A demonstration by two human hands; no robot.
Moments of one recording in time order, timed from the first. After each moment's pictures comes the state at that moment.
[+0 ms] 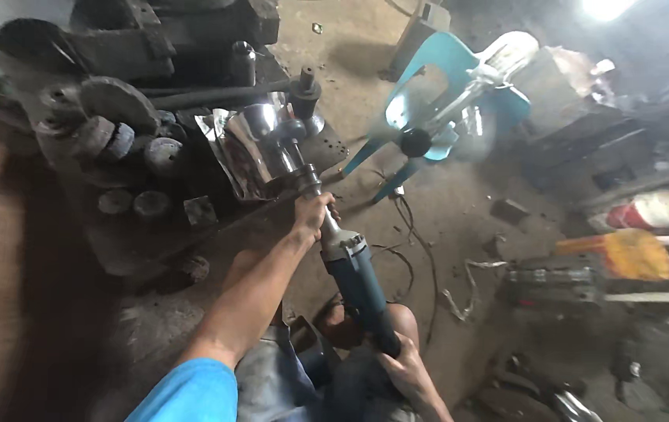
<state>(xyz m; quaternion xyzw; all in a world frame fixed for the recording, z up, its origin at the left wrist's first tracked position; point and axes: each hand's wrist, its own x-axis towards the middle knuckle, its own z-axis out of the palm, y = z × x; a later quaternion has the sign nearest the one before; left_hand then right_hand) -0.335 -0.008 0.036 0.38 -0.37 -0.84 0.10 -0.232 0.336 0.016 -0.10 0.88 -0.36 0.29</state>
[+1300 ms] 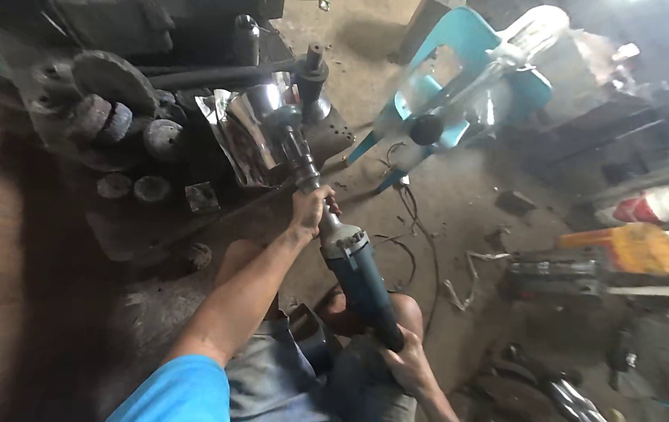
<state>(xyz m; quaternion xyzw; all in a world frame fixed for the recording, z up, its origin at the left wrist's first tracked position) -0.316 -0.009 0.026 0.32 -0.36 -0.86 0.15 -0.226 0.340 0.009 -0.14 0.91 -0.31 0.25</state>
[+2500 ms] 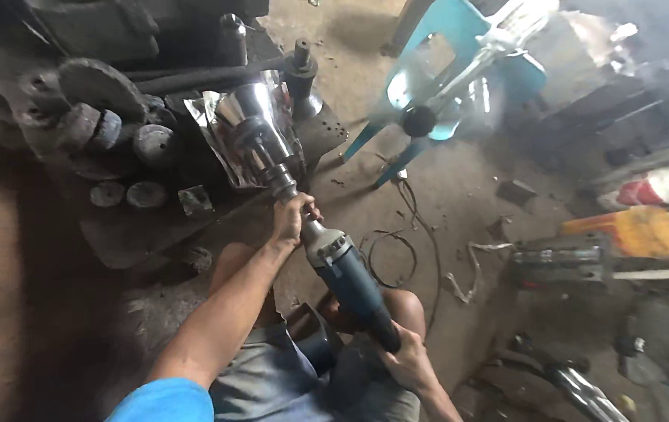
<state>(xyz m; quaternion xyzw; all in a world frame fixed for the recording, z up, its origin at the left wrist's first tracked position) -0.286 -0.013 0.008 0.27 -0.35 -0.88 0.18 -0.220 0.339 0.014 -0.17 0.93 -0.24 0.24</state>
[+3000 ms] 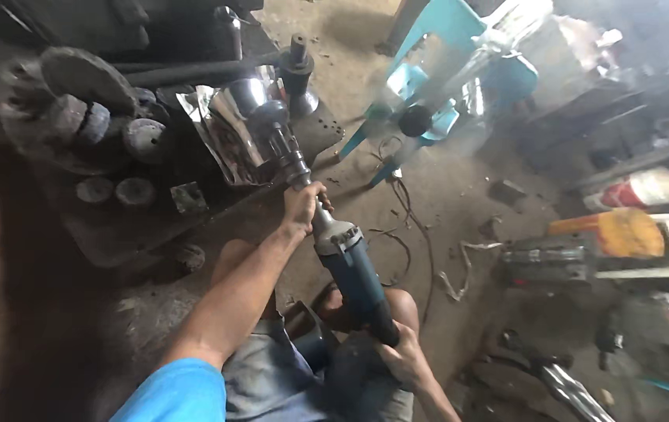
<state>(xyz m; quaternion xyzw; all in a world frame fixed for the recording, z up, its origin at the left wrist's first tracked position) -0.319 -0.005 0.025 0.33 -0.37 -0.86 0.14 -0.227 0.342 0.012 -0.13 0.90 -0.32 0.27</state>
